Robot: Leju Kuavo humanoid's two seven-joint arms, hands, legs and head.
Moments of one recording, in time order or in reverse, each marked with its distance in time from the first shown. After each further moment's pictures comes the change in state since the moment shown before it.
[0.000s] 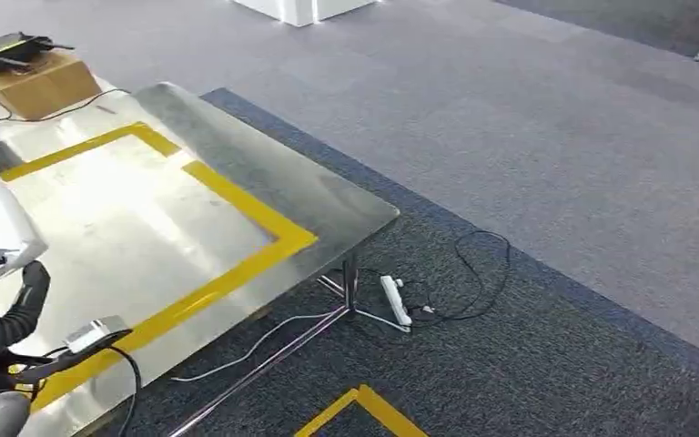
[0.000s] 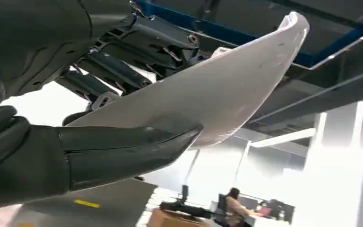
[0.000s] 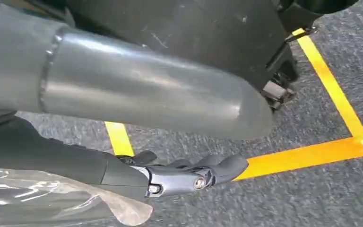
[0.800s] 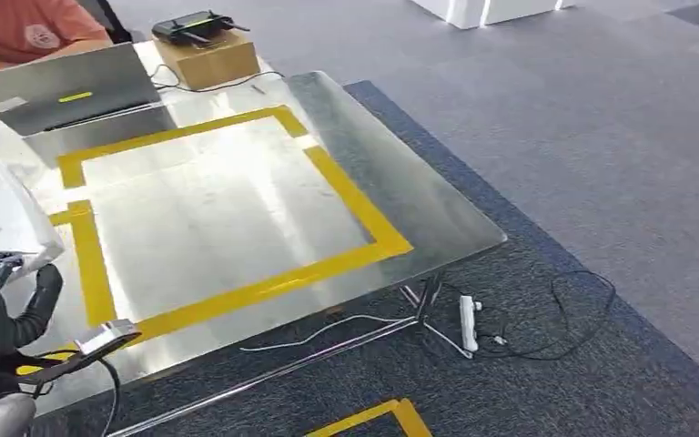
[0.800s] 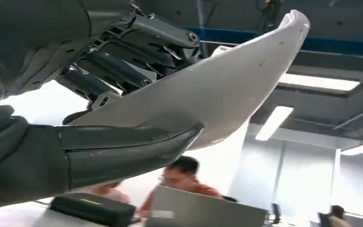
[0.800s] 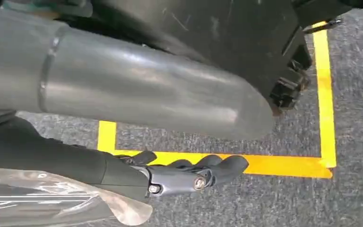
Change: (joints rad) left arm -0.002 0.025 -0.035 0.020 -0.002 0.000 0.022; right arm 0.006 -0.003 0.000 0.002 -0.004 -0.006 -0.003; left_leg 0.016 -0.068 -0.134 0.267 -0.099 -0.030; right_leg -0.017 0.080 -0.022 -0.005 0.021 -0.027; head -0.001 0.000
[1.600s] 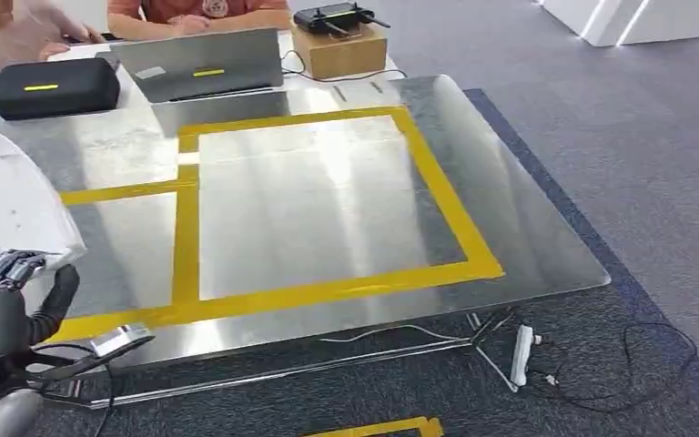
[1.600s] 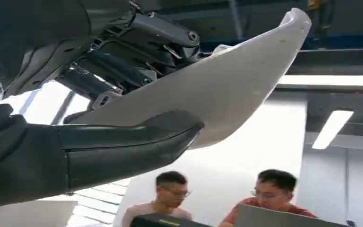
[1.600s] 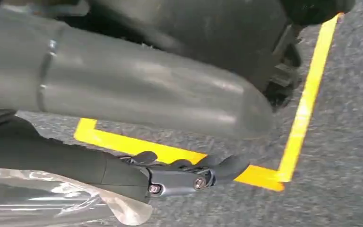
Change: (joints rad) left arm -0.017 0.007 -0.011 0.011 -0.026 0.000 -0.053; right arm -0.007 -0.005 -0.010 0.001 -0.007 0.025 -0.009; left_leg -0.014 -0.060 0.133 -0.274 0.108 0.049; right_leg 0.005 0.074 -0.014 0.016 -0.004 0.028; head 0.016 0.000
